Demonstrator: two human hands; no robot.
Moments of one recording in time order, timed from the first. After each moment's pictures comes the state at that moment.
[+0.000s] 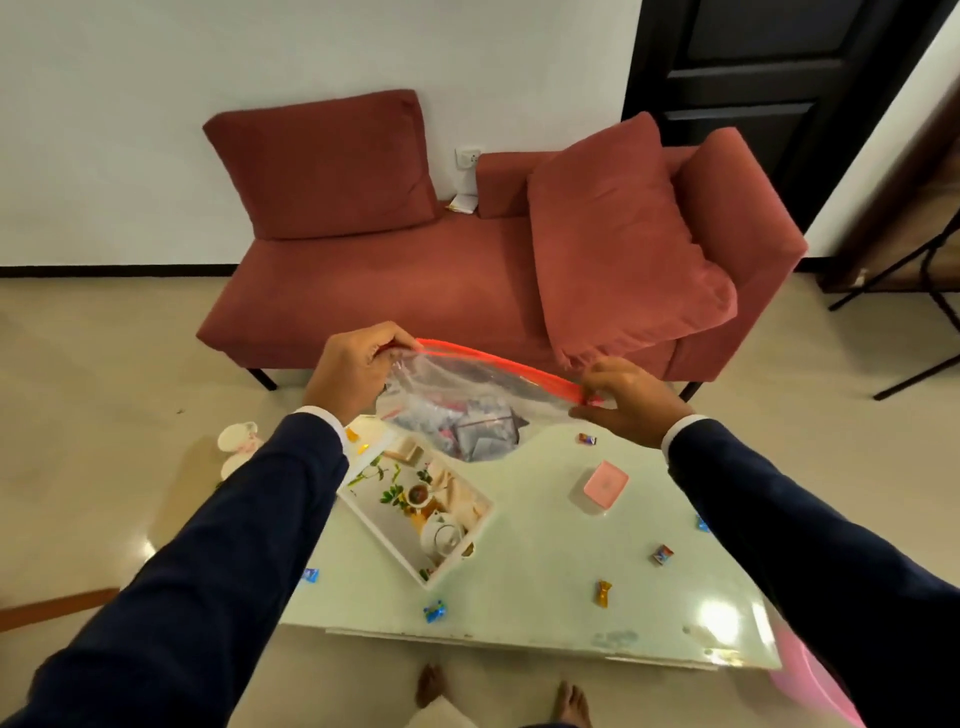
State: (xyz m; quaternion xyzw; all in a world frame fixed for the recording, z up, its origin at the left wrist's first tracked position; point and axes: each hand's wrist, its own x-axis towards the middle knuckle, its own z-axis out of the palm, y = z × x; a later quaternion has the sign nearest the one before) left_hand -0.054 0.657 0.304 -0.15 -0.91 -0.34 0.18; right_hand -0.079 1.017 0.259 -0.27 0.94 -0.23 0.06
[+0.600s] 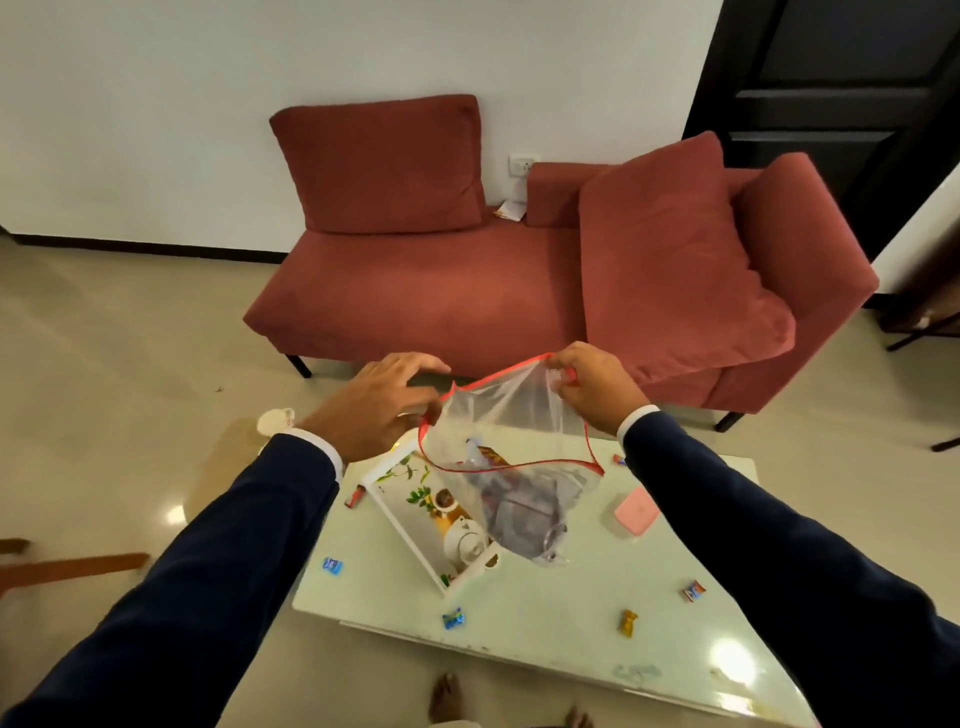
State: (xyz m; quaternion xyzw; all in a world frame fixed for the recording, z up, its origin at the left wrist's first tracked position) left_hand -0.025 0.598 0.290 -0.28 -0.95 -0.12 0.05; right_hand -0.109 0.900 0.280 -0.20 0.94 -0.29 0.06
